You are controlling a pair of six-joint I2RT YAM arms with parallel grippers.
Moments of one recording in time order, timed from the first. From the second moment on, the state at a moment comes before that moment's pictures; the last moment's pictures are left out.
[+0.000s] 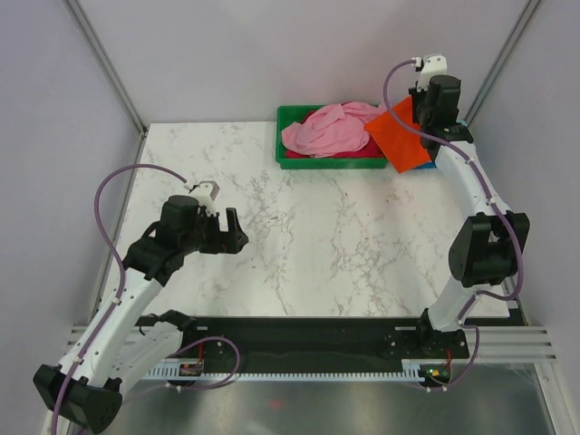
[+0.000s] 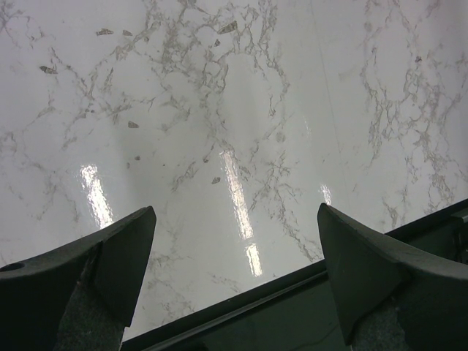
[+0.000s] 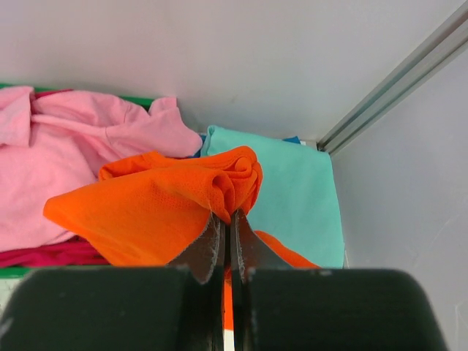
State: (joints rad) left arm -0.38 0.83 0.84 -0.71 0.12 -0.32; right arm 0.05 1.75 1.63 -0.14 0.20 -0.21
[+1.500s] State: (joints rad) left arm -0.38 0.86 0.84 -0.70 0.12 -0.32; right arm -0.11 2.03 1.93 -0.16 0.17 -0.15
